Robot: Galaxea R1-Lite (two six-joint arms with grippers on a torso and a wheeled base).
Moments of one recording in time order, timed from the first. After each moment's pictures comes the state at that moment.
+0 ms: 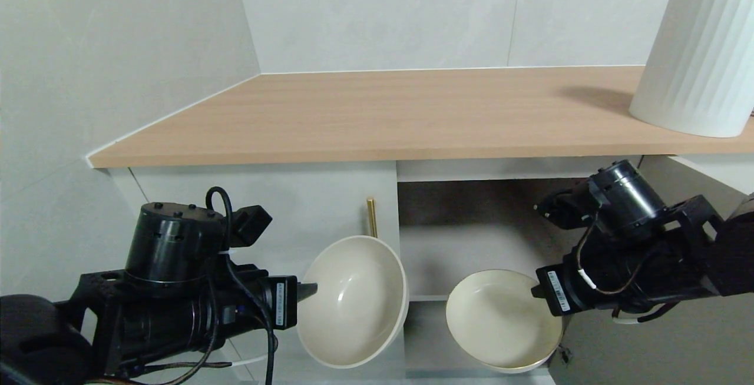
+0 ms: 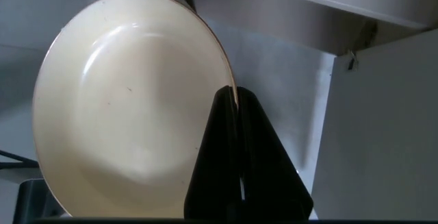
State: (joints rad) left arm -0.46 1.57 -0.57 -0.37 -0.12 -0.39; right arm 0.56 1.67 -0.98 0.23 -0.04 0.27
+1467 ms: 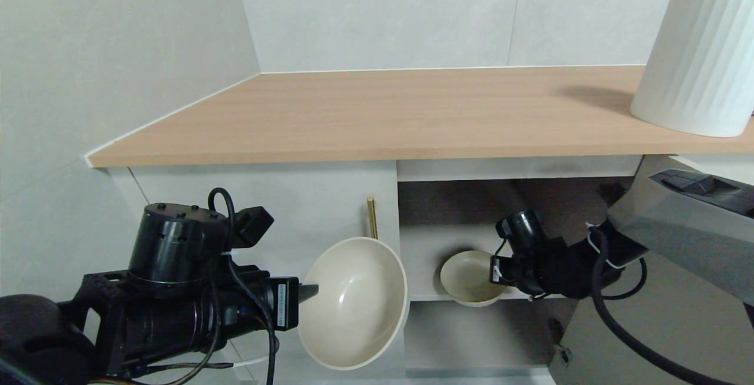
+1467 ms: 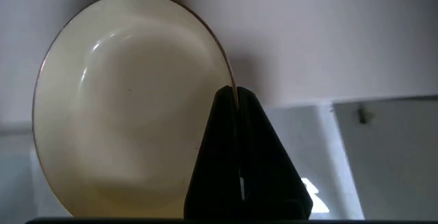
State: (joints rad) left arm -0.47 1.58 -0.57 -0.37 -0.12 -0.39; right arm 0.42 2.31 -1.12 -0.35 -0.28 0.48
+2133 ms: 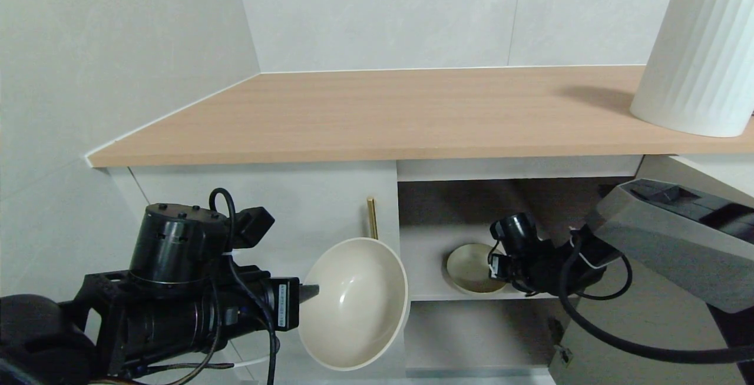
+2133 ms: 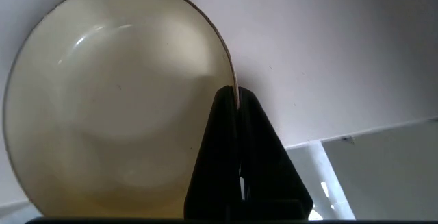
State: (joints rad) left arm -0.47 1.58 -0.57 -0.37 -0.12 -0.39; right arm 0.40 2.41 -1.21 -0.37 -0.39 0.50
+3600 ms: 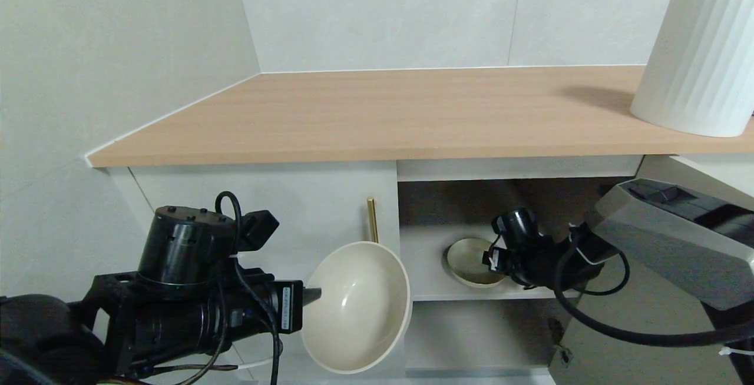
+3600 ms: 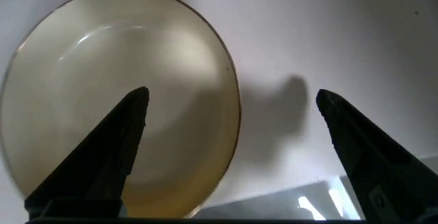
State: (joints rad) left arm -0.48 1.60 -0.57 -0.37 -0.12 -0.39; right arm 0.38 2.43 -1.25 -0.38 -0.37 0.51
